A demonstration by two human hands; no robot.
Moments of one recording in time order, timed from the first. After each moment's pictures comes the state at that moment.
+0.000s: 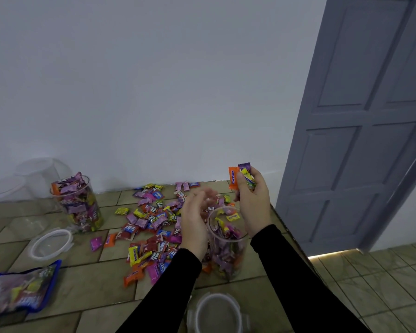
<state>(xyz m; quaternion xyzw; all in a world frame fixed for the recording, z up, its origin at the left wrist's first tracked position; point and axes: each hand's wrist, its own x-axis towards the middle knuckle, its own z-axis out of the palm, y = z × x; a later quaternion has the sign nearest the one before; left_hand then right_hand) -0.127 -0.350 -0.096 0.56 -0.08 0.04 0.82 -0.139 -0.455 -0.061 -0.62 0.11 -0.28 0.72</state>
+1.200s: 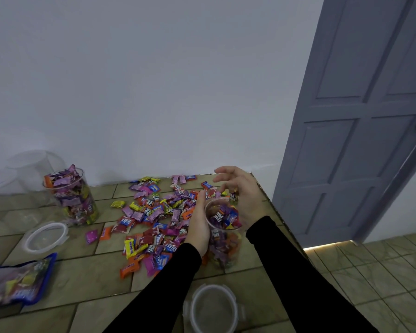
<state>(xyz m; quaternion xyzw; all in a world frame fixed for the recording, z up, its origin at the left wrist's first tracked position) -0.128 -0.365 -0.121 0.58 -0.07 -0.10 0.80 -0.150 -0.454 -0.056 -0.63 -0.02 -0.17 0.75</state>
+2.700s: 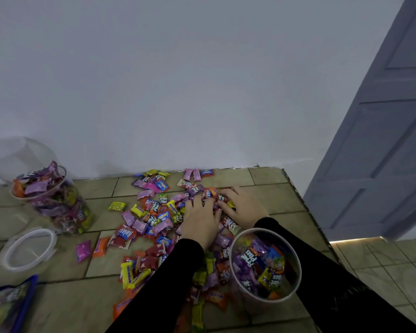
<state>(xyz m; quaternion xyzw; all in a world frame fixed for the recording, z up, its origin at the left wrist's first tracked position) 0.004 -0.343 -0.193 0.98 -0.14 0.03 0.12 0.021 -0.496 -0.209 -0.97 -0.10 -0.08 0.19</state>
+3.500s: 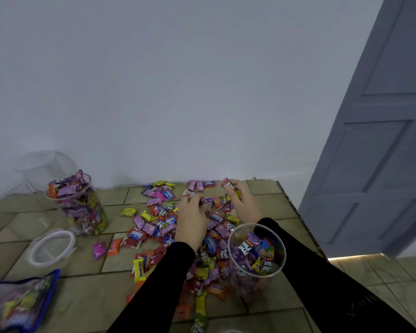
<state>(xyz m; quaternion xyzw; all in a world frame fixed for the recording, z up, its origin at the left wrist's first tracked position) -0.028 -0.322 -0.150 0.90 -0.07 0.08 0.42 -0.011 -0.476 -0.159 -0.84 -0.01 -0.11 0.53</state>
